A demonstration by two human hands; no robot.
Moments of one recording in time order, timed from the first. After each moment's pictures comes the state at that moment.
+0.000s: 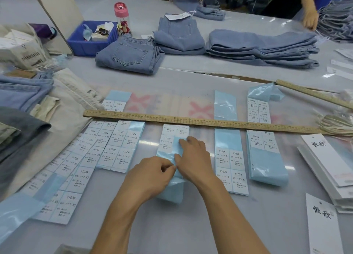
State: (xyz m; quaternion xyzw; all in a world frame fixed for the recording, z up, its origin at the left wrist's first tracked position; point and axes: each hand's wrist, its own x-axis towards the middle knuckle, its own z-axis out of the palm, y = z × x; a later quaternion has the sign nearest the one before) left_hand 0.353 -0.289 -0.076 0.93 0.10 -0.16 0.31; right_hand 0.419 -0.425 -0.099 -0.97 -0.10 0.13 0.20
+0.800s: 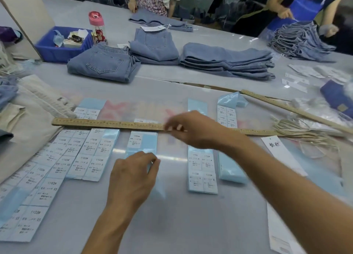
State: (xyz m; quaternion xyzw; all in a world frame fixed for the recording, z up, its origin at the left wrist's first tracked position) left_hand 0.344 -0.328 -0.052 0.96 0.04 0.11 0.26; right_hand 0.461 -0.483 0.038 -0.94 -0.31 0.10 0.14
